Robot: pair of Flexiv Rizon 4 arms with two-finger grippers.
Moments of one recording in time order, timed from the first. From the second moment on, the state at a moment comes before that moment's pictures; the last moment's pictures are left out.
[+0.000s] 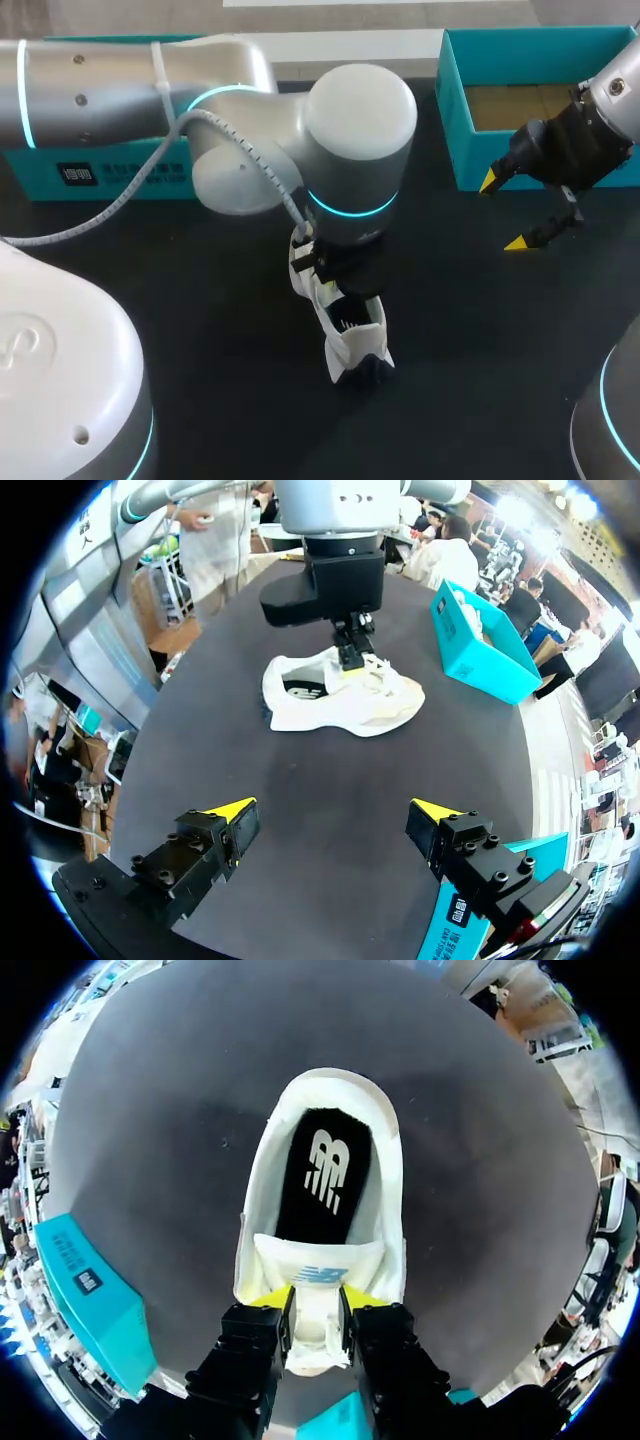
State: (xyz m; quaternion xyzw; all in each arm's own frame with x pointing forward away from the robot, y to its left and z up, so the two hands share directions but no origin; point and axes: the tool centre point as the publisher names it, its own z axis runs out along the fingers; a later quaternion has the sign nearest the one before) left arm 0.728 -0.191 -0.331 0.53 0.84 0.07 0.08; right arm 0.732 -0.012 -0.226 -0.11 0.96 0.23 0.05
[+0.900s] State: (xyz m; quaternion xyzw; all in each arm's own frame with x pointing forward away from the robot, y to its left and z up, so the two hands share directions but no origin) left arm 0.716 -0.176 -0.306 0.39 0.92 0.05 0.07; right arm 0.732 -0.012 -0.226 -0.11 0.96 0.23 0.05
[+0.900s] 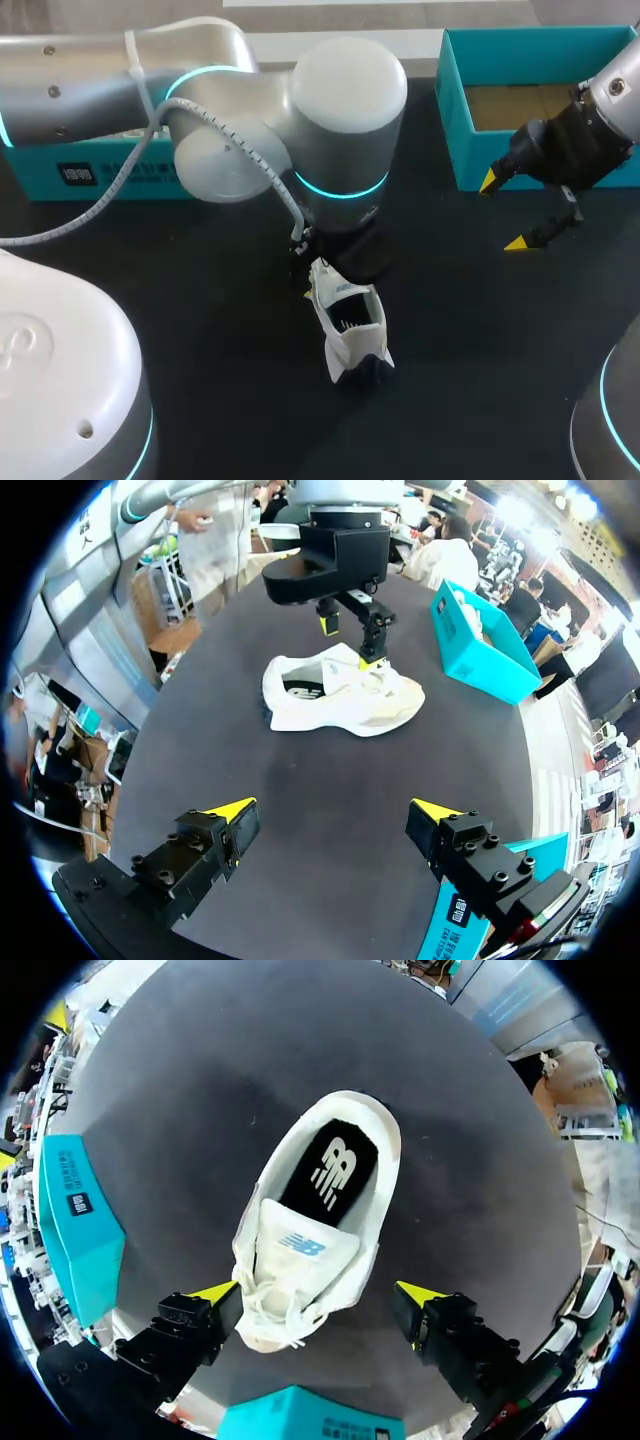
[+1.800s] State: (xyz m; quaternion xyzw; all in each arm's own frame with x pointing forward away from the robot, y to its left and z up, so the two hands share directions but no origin) left arm 0.669 -0.161 -0.310 -0.04 1.00 -0.01 0.06; right arm 0.732 -0.012 -0.226 -0.11 0.96 0.23 0.05
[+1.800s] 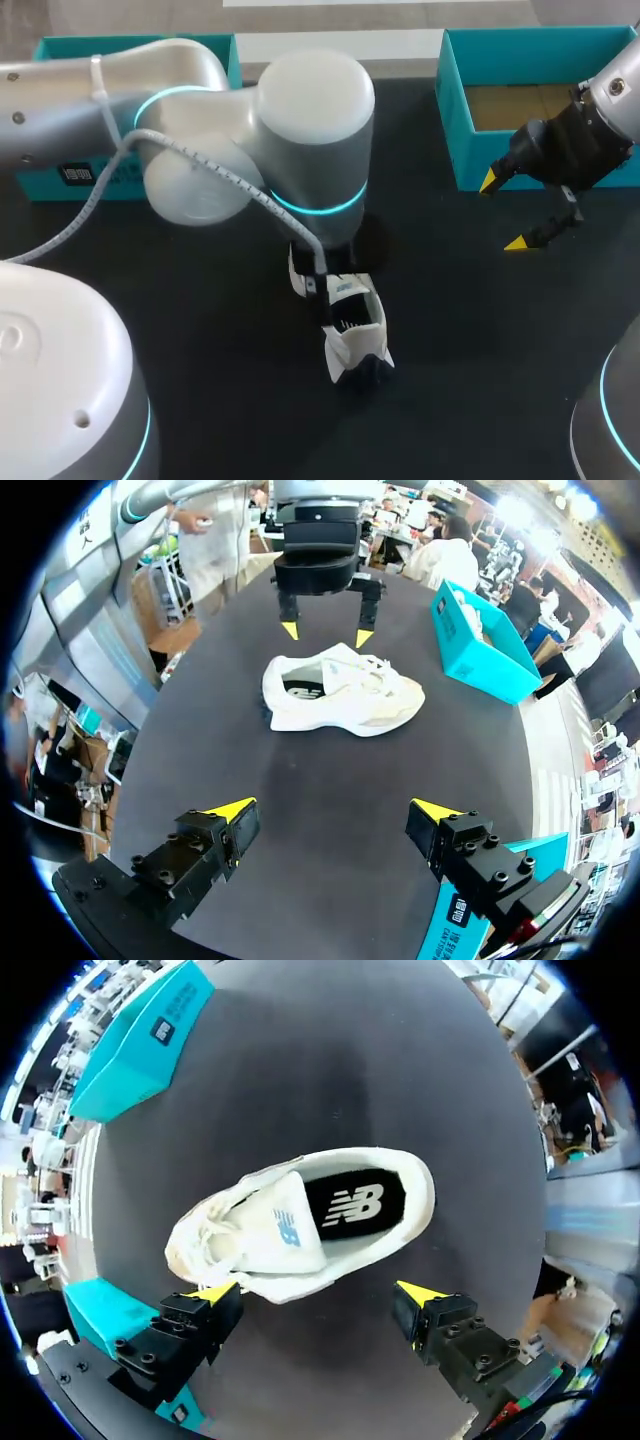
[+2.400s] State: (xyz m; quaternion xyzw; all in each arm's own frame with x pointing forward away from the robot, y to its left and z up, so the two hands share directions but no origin) left arm 0.614 -0.205 -0.319 -0.12 0.99 -0.06 0.06; right arm 0.732 -0.012 -0.226 -0.11 0.96 0.23 0.05
